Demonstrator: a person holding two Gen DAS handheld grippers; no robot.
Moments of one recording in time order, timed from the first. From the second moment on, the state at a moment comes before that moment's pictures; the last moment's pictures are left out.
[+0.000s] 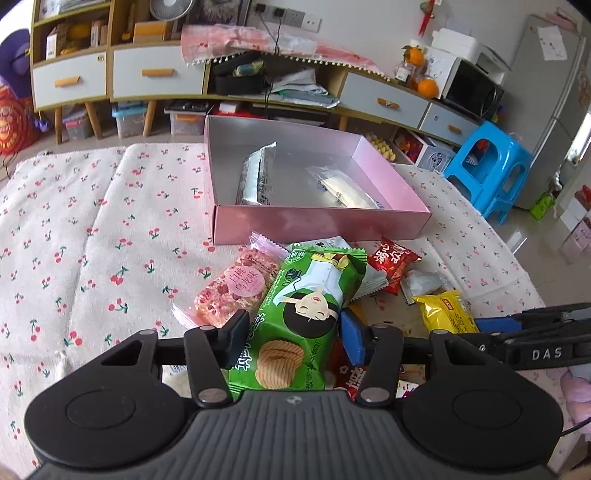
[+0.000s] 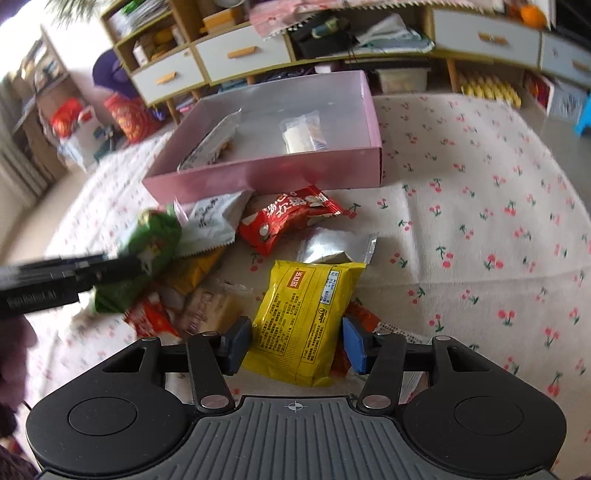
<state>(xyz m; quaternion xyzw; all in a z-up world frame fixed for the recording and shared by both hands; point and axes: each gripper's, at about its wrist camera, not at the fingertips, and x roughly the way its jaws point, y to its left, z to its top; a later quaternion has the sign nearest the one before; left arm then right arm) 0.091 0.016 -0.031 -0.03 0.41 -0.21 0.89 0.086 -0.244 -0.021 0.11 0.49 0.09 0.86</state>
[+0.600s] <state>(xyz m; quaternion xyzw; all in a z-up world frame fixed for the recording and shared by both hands) 0.095 0.019 -0.006 -0.10 0.42 -0.20 0.88 0.100 -0.269 0.011 0.22 0.48 0.09 0.85</state>
